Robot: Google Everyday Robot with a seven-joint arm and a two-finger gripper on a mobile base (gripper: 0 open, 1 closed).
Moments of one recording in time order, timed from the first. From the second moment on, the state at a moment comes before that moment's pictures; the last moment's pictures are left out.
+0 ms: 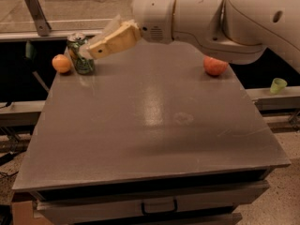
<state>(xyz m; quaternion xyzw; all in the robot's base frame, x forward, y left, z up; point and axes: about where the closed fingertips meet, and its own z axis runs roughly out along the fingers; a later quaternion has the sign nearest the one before) 0.530 0.088 1.085 -0.53 0.47 0.26 0.65</state>
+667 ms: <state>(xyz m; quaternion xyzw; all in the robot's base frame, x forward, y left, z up) 0.527 0.088 1.087 -0.53 0.47 0.26 0.66</state>
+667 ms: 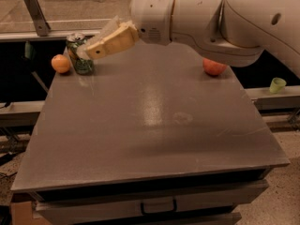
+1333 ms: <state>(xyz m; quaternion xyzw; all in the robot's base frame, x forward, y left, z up) 0.561 -0.005 1.128 -0.56 0.46 0.11 0.68</state>
